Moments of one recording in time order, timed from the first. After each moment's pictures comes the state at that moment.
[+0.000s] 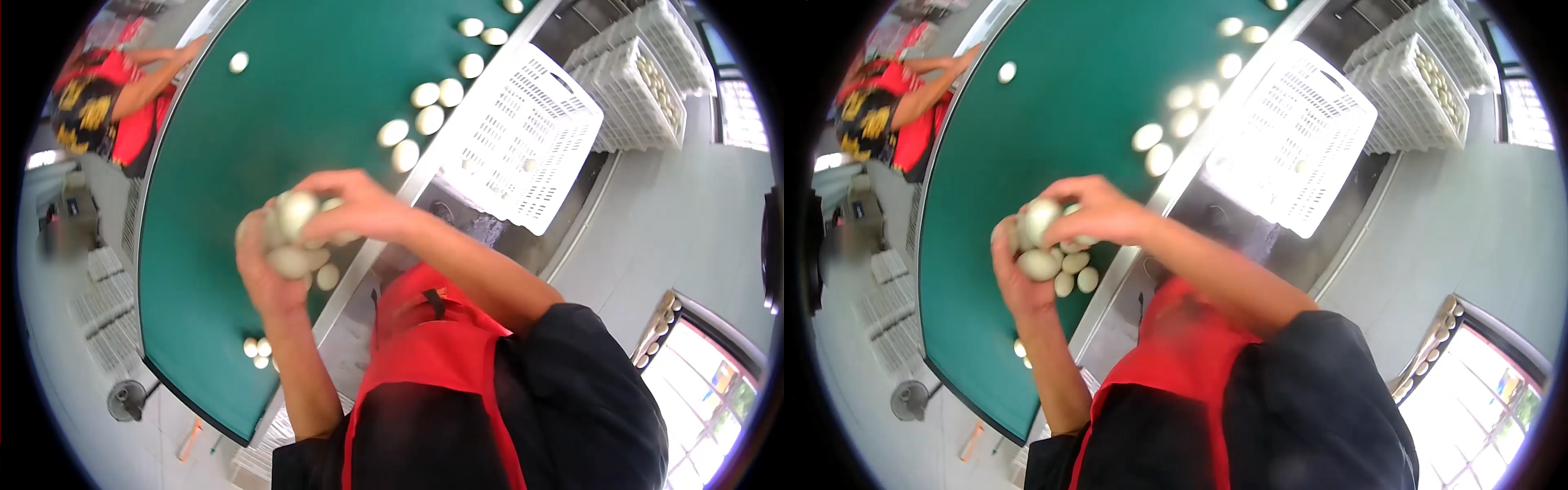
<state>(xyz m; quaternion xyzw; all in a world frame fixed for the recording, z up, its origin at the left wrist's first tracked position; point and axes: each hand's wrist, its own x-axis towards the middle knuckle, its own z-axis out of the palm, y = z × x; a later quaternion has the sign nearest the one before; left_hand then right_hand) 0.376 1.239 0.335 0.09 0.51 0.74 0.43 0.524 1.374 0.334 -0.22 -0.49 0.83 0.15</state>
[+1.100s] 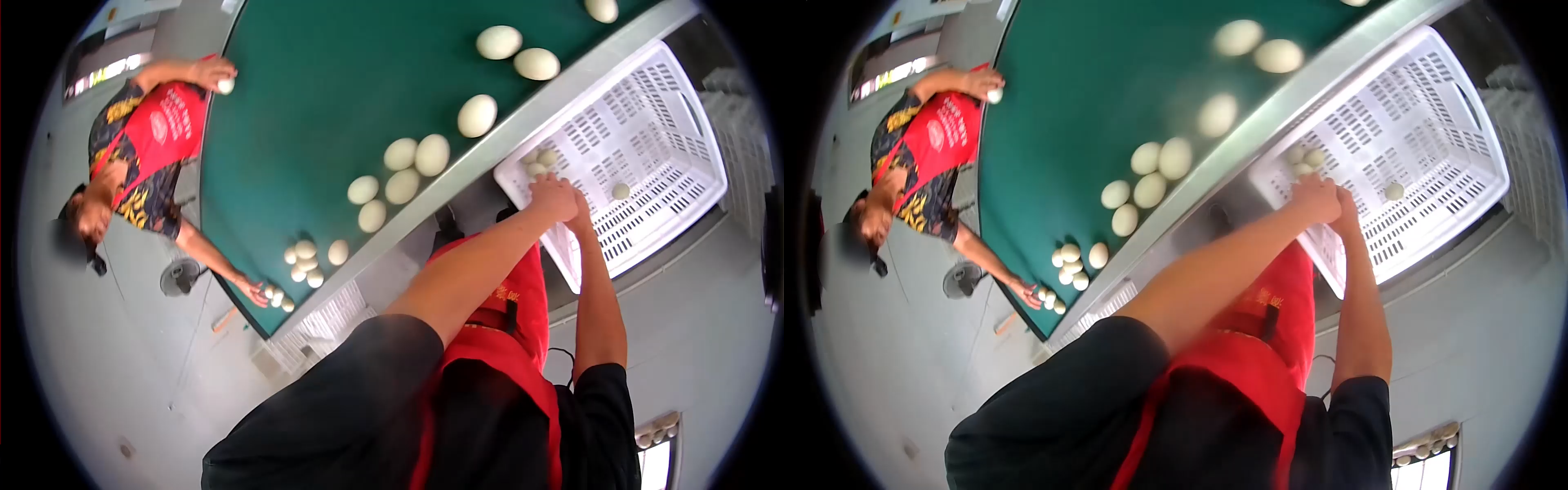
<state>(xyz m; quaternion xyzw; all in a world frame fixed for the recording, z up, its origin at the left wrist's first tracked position) 0.741 1.547 0.015 0.47 0.72 -0.13 0.50 0.884 1.520 -0.105 -0.46 -0.67 0.57 0.10</state>
